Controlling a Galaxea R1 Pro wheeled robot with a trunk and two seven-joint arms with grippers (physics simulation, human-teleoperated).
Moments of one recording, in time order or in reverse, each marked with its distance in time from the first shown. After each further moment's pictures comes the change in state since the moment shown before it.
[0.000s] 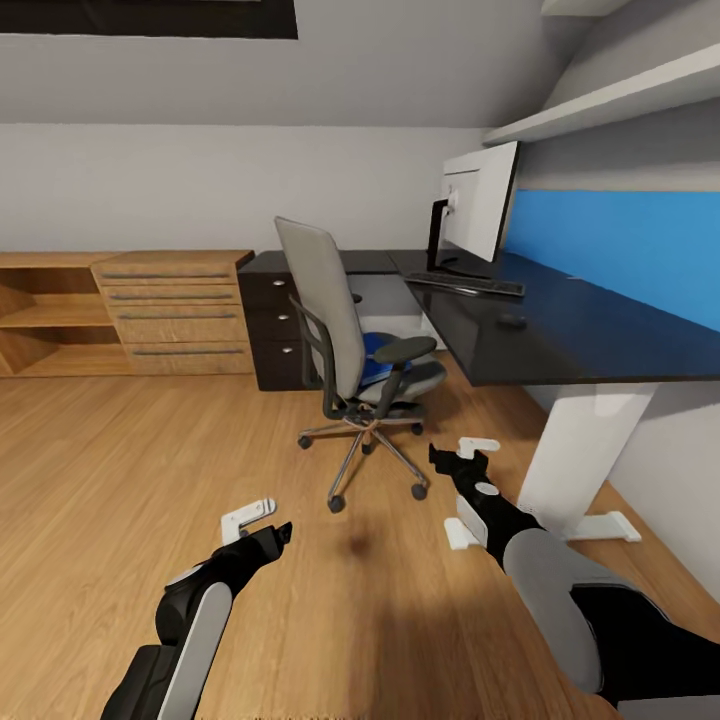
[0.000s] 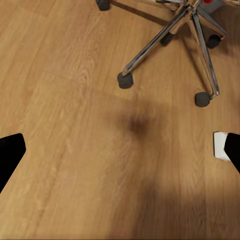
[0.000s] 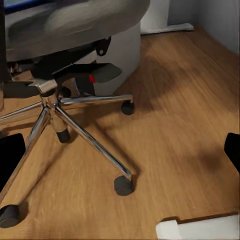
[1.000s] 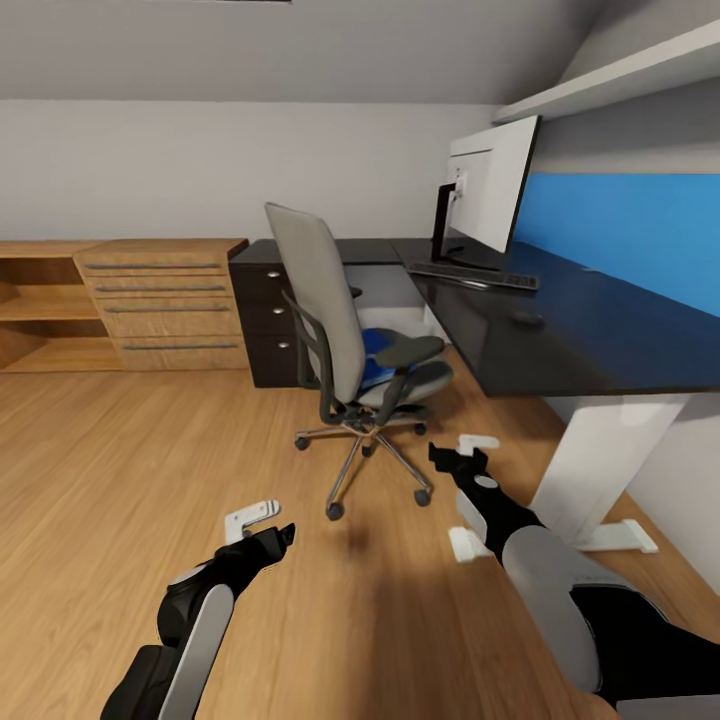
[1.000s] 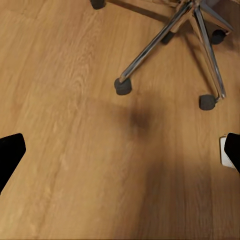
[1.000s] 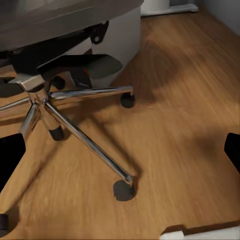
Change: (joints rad) left arm 0.000 0.021 -0.033 -0.002 0.000 0.002 -0.003; right arm 0.000 0.004 -0.009 -0.042 0.005 0.082 -0.011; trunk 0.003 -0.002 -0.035
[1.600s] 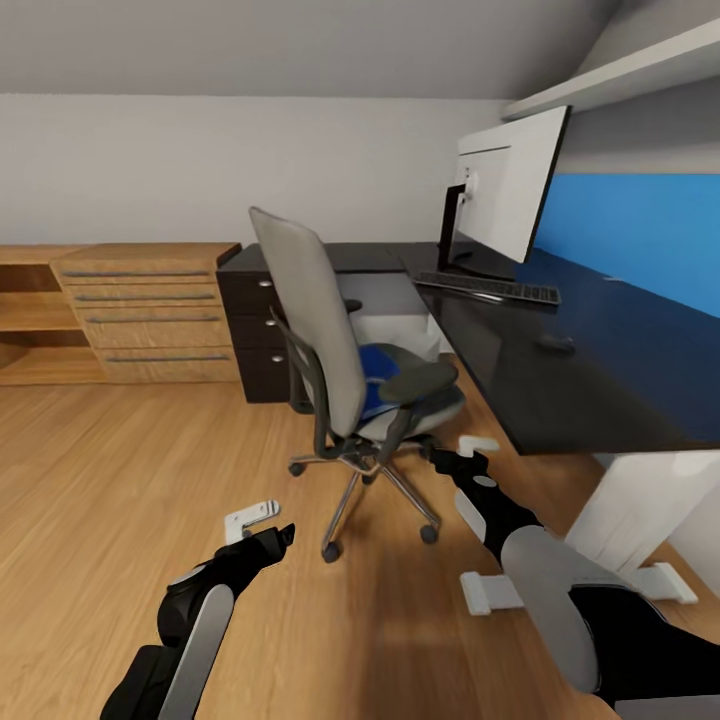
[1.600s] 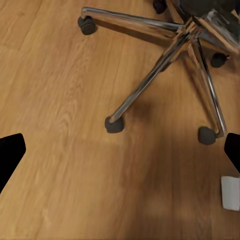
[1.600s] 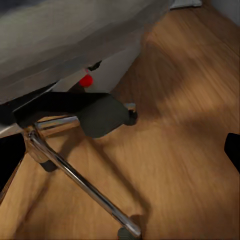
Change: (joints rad) left arm 0.000 0.001 0.000 0.002 0.000 0.000 -0.001; right arm 0.000 0.005 0.000 -0.004 -0.023 0.041 -0.026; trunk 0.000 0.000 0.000
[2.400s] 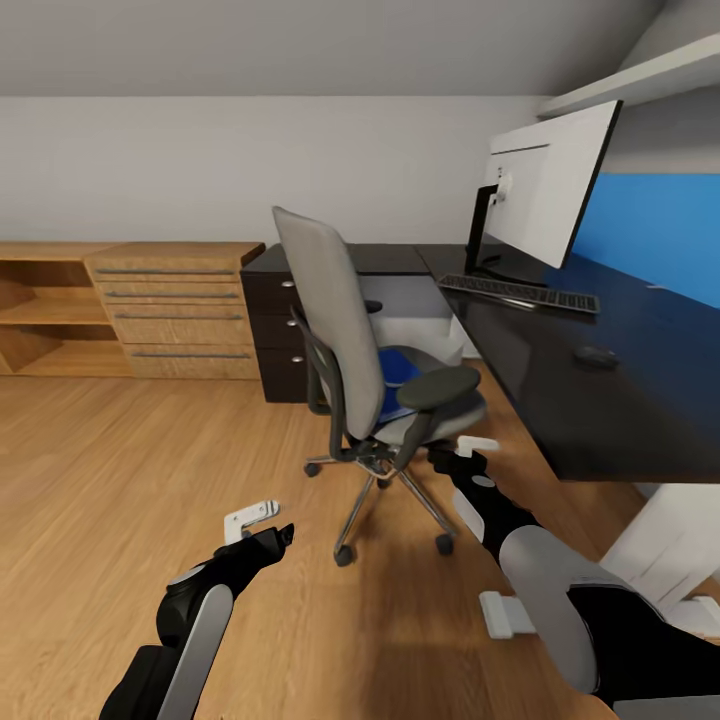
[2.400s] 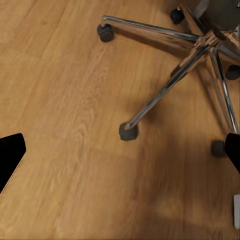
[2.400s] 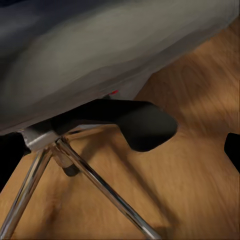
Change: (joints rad) left arm 0.000 0.002 0.002 0.000 -0.001 0.000 0.000; right arm 0.000 0.005 0.000 0.001 -0.002 -0.008 -0.002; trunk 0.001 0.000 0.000
